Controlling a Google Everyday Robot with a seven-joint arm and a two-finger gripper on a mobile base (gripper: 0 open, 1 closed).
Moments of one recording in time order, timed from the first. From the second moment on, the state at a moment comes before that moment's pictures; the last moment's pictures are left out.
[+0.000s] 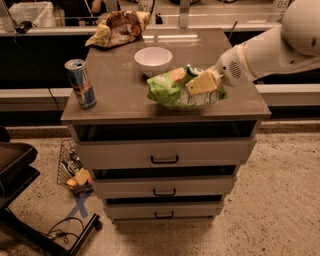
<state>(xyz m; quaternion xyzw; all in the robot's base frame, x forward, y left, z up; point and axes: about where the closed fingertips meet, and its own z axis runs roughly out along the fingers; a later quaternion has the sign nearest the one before) 0.601 -0.106 0.905 -0.37 0.83 0.24 0.35</state>
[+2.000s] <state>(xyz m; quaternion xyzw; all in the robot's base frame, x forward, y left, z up) 0.651 -0.002 0.878 -0.42 0.78 0.30 0.34</state>
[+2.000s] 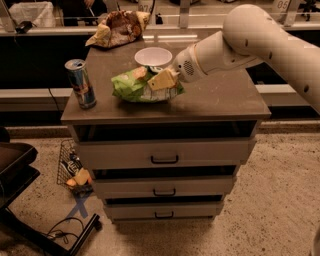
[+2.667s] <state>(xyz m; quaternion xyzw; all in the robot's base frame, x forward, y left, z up) 0.650 0.003 0.876 -0.42 0.78 0.30 0.34</state>
